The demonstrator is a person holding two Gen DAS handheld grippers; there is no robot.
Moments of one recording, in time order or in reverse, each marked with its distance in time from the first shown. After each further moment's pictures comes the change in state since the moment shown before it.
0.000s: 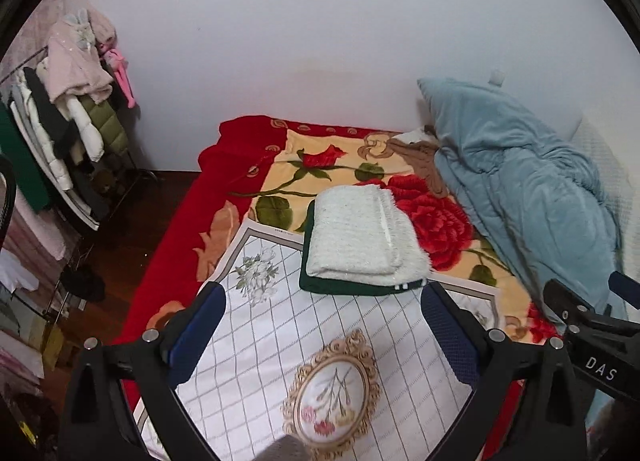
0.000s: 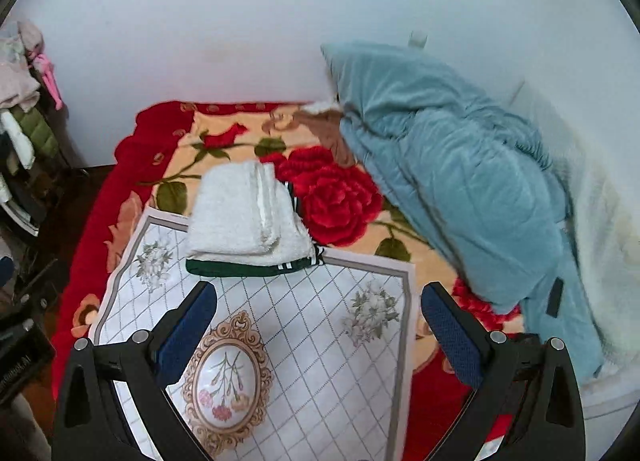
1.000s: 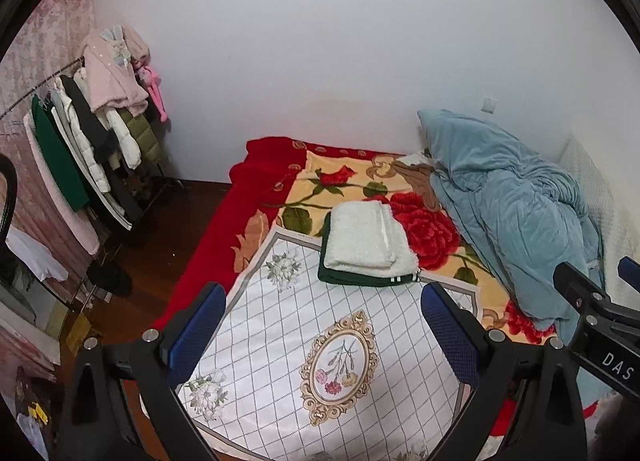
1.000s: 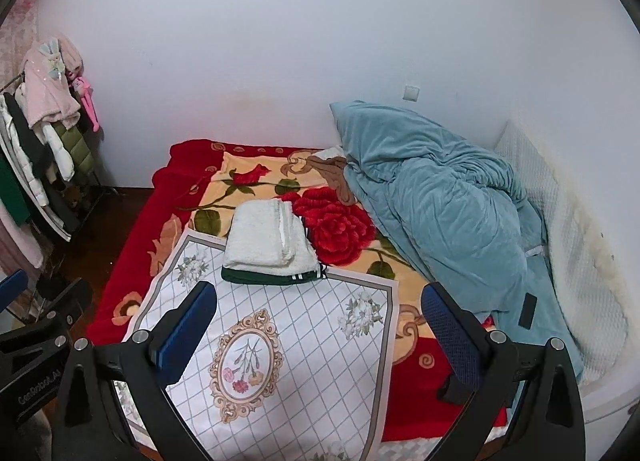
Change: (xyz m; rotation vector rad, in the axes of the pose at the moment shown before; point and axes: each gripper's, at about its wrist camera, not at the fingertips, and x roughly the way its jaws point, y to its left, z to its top) left arm -0.160 0.018 -0.020 -0.025 -0.058 0.045; right arm -0.237 -0.021 -0.026 -0.024 -0.132 0.047
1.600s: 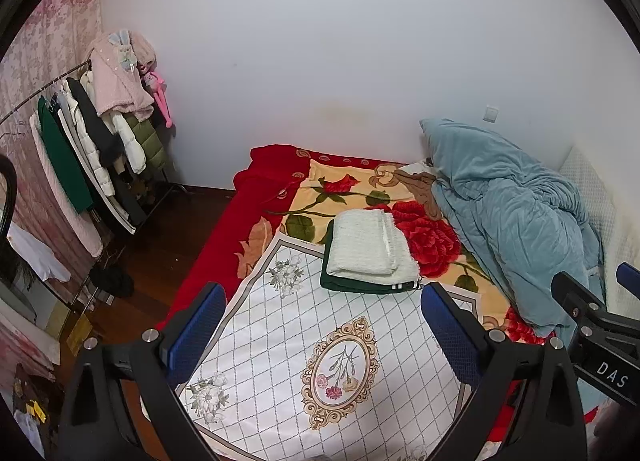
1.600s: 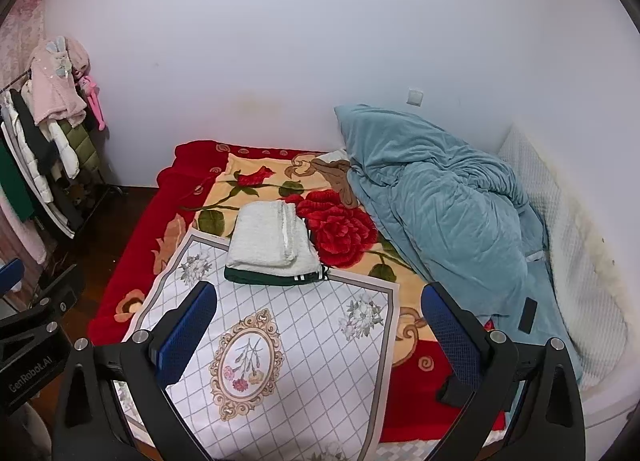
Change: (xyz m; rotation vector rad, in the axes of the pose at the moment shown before) left arm -0.013 0.004 -0.002 -0.008 -0.028 0.006; right arm -0.007 -0.005 0.002 -0.022 -0.010 0.017
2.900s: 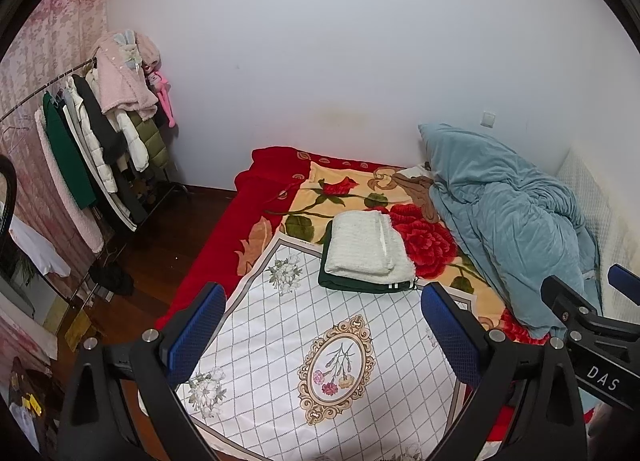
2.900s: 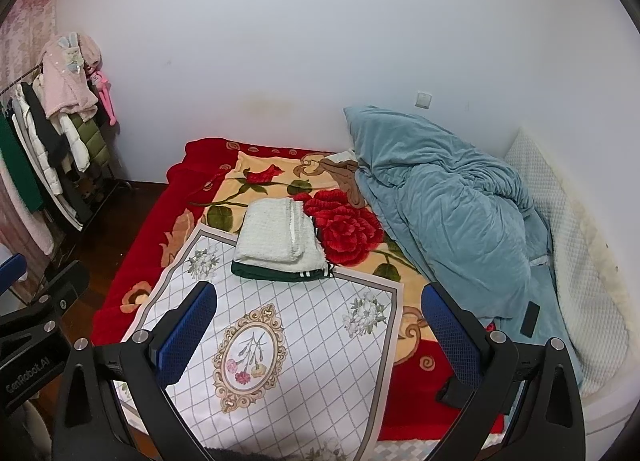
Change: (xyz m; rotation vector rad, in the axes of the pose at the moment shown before) left arm -0.021 0.001 -0.004 -0.006 -0.011 -0.013; right arm -0.010 -0.002 -0.005 -0.032 -0.005 0.036
